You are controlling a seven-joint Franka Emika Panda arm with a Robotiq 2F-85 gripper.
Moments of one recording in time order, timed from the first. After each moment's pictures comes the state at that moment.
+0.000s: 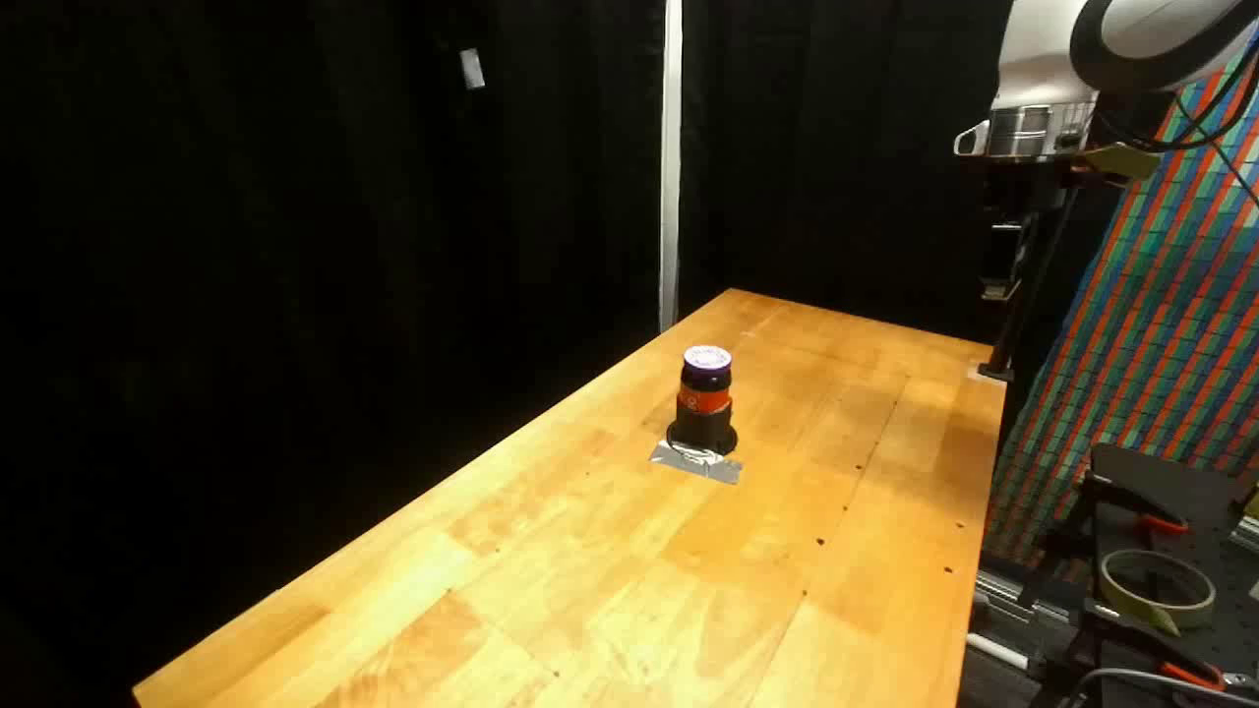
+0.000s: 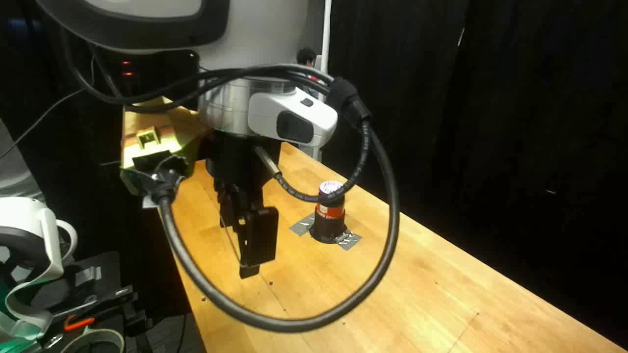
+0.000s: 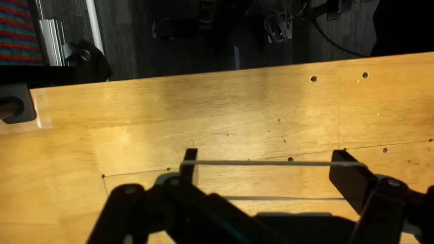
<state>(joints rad) -0.06 -0.32 -0.13 -2.56 -0.03 2.13 -0.15</state>
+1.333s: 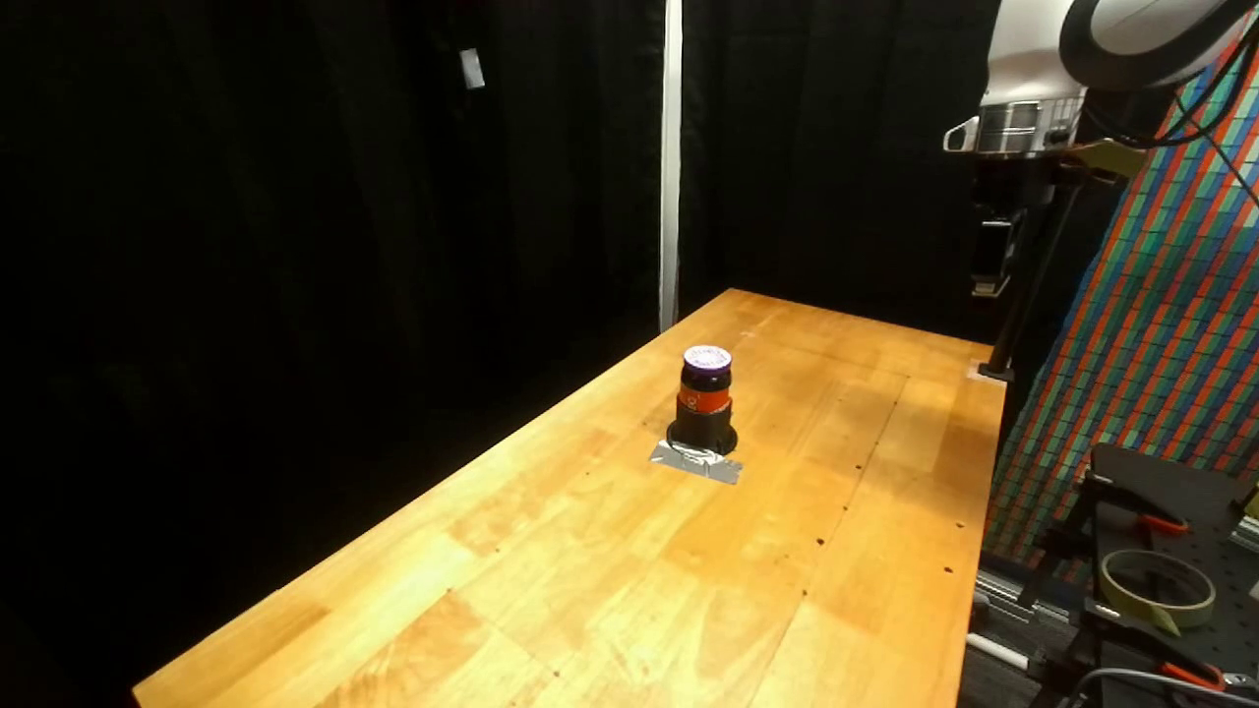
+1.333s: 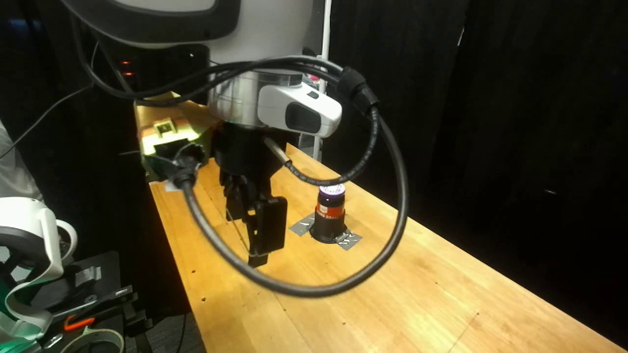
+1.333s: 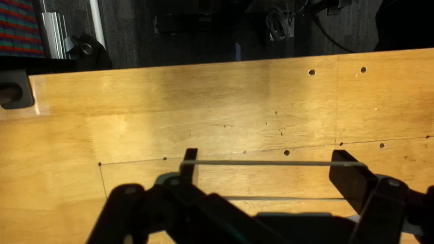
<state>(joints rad) -0.05 -0.29 -0.12 -2.52 -0.03 2.13 -0.15</state>
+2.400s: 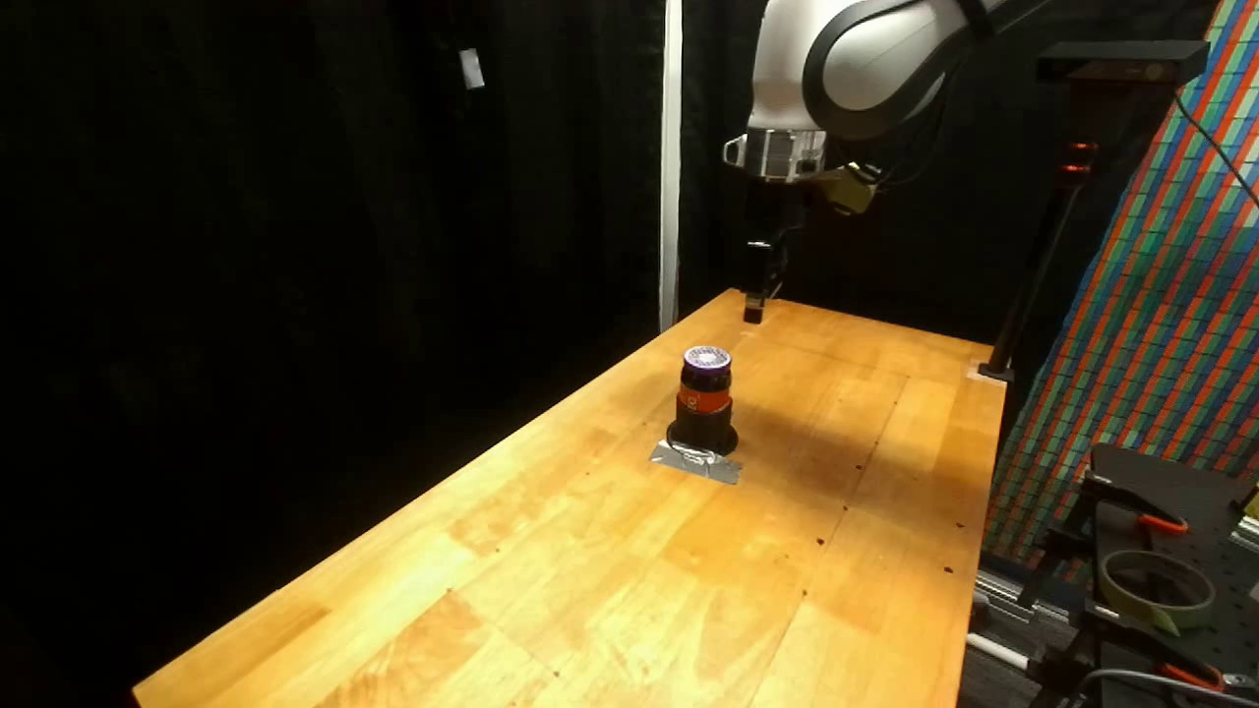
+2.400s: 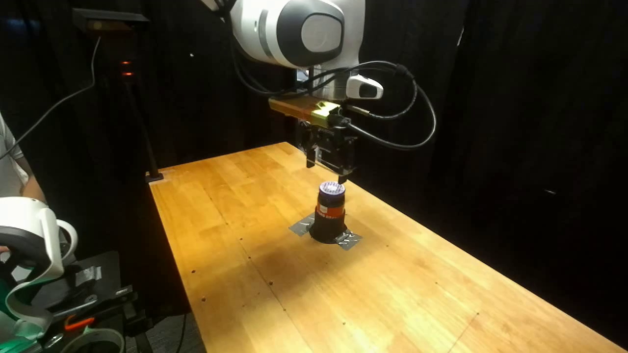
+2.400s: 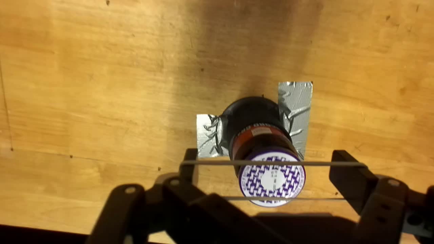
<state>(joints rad) 0.06 0.29 0.05 -1.90 -0.03 2.23 -0.11</state>
